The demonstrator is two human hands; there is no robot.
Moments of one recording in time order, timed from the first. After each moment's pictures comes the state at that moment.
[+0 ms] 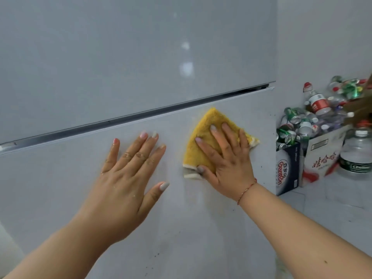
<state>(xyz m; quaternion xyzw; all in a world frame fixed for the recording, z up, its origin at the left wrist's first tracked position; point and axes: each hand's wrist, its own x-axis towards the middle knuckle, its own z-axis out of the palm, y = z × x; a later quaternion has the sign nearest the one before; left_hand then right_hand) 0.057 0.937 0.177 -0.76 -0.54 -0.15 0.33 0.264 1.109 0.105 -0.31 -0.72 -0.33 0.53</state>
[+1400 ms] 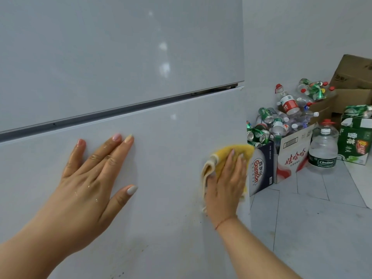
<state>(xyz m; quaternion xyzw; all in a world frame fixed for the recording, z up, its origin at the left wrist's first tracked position) 0.072 0.966 0.179 -0.78 -0.53 -0.16 0.30 0.277 1.115 0.034 -0.58 -0.55 0.01 0.60</state>
